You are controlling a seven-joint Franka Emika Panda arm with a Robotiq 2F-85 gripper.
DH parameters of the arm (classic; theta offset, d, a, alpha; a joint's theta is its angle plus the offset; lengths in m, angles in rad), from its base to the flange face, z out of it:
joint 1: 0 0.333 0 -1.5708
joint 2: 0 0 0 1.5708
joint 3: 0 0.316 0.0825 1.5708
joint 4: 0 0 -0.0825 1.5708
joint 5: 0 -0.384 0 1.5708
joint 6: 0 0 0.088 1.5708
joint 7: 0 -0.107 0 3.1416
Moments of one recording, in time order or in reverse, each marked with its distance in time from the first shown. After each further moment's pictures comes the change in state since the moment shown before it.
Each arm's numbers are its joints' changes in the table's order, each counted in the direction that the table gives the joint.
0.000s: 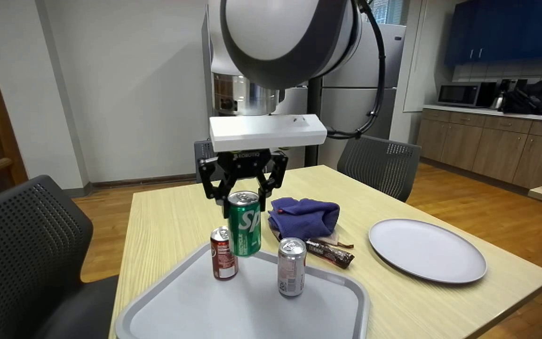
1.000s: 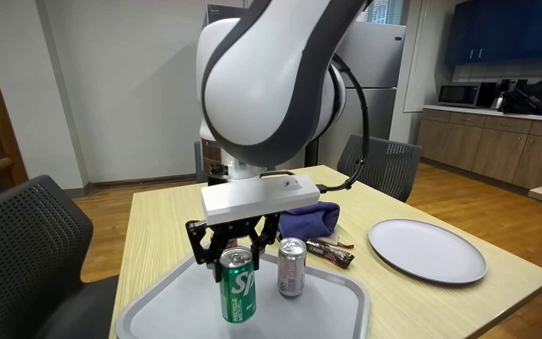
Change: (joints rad) arm 0.039 0.164 0.011 0.003 -0.060 -0.068 0.071
